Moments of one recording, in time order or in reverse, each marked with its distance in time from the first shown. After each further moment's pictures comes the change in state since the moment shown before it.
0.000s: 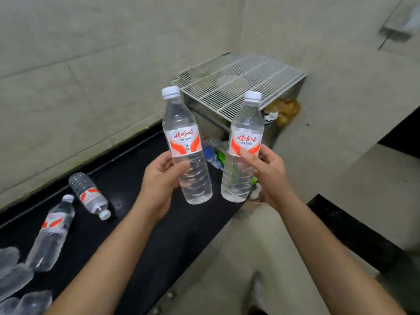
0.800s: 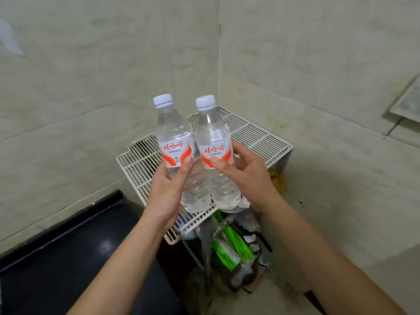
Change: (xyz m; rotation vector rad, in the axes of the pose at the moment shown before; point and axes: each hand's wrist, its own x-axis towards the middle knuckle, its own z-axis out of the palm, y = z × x) left_hand 0.290 0.033 0.257 -0.093 0.075 0.134; right_hand 0.333 -0.099 -0.145 -0.077 -0.272 -0.203
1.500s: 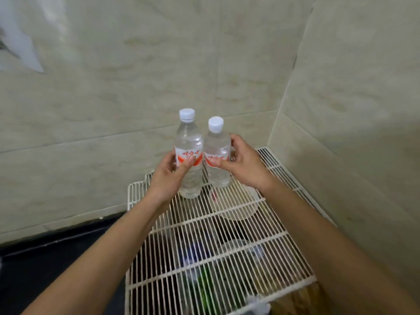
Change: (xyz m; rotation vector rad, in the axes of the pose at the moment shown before) left_hand 0.229 -0.012 -0.048 0.317 0.349 0.055; right_hand 0.305 0.048 0.010 -0.377 -0.403 -0.071
